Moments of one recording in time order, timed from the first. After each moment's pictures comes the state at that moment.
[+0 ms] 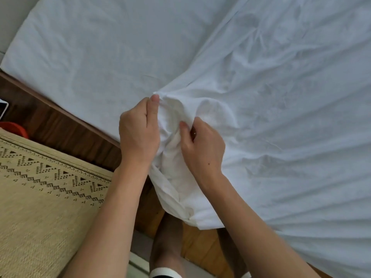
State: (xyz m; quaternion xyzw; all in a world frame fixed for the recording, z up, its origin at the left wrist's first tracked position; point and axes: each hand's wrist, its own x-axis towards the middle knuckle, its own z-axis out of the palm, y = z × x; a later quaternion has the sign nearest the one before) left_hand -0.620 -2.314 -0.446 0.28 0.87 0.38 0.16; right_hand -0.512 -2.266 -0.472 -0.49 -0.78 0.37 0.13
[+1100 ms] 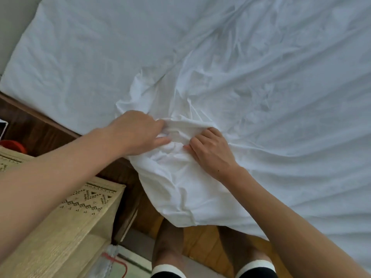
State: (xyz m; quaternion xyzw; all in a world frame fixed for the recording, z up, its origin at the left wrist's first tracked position) left_hand -0.659 -2.273 -0.437 0.67 0.65 -0.24 0.27; right_hand -0.456 -2.212 -0.520 -0.18 -0.95 0.16 0.18
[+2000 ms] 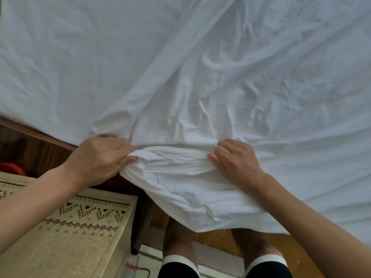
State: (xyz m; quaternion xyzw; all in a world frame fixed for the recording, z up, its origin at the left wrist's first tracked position) left_hand -0.730 -2.361 -0.474 0.79 0.57 0.15 0.18; right_hand -0.440 -2.218 -0.509 -0.22 -0.93 0.23 0.19
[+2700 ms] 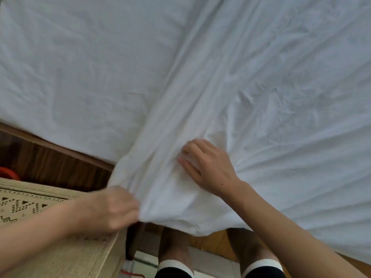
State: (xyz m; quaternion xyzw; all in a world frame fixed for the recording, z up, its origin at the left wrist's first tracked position) left_hand -0.695 -2.417 -0.464 0.88 0.36 0.05 0.30; right_hand -0.472 -2.242 -0.498 -0.27 -0.90 0.33 0.11
